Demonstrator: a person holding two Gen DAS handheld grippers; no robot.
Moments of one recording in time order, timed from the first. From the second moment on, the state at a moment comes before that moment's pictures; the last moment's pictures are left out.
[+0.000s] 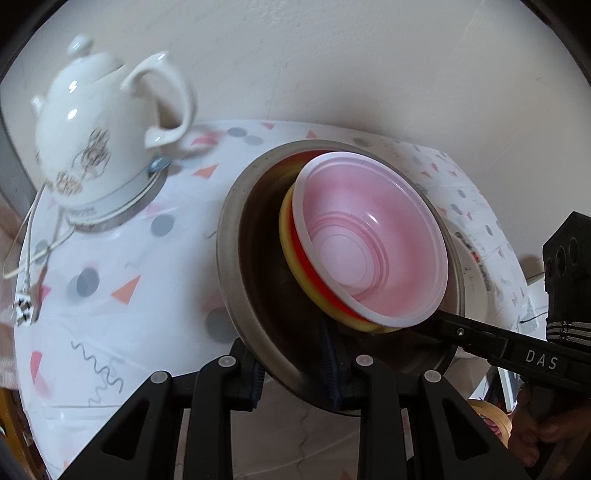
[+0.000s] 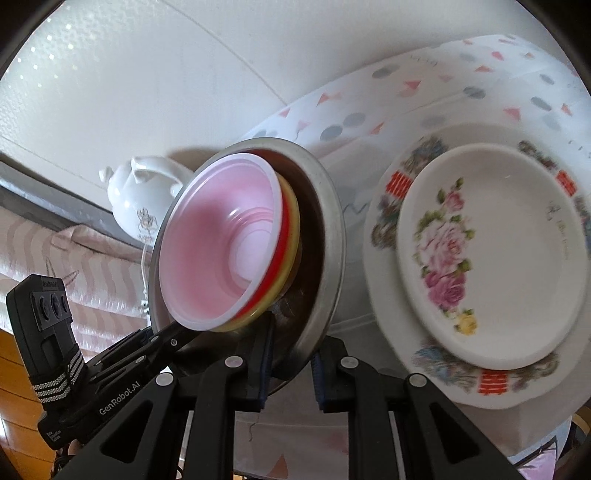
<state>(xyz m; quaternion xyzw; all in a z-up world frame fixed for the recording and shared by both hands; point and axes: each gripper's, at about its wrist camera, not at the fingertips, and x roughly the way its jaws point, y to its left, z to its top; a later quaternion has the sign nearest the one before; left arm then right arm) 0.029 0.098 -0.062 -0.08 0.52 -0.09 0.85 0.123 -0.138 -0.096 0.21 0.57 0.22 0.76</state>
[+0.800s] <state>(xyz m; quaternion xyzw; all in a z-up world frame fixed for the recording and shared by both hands) 0.069 -0.027 -0.052 -0.03 0.52 -0.20 0.83 0.118 -0.257 -0.073 0.26 0.53 0.11 0.80</state>
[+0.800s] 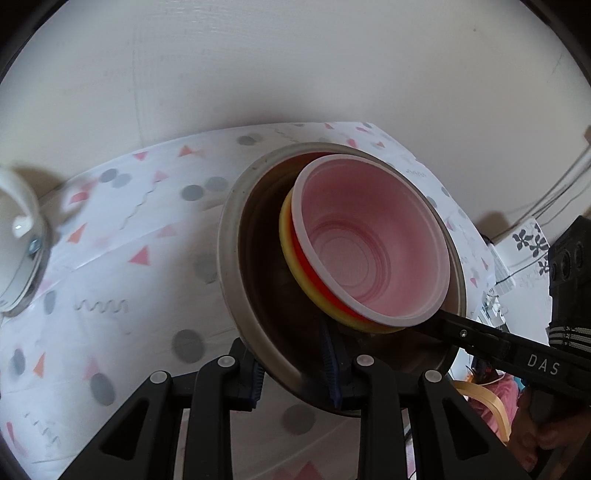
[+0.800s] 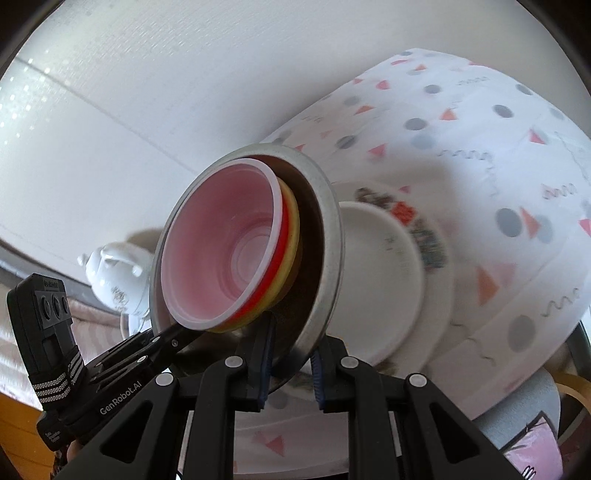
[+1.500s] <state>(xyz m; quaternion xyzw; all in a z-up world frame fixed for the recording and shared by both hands) 0.082 -0.069 -0.084 0.00 0.55 -0.20 0.81 0.120 -0.297 -0.106 0.29 0.54 0.07 0.79</state>
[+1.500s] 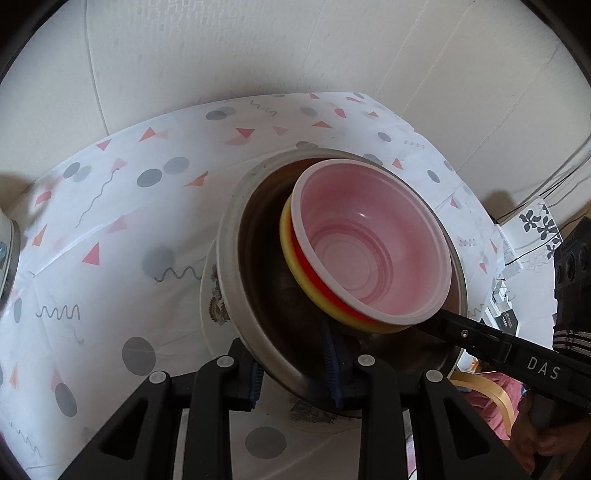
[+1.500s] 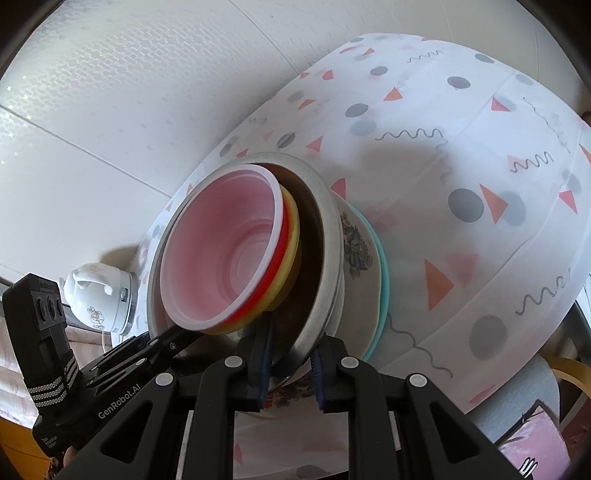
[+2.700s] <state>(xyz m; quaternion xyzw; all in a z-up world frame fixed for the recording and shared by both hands) 0.063 -0.058 -0.083 0.01 0.55 -0.20 0.81 0.133 -0.293 -0.109 0.22 0.53 0.02 0.82</state>
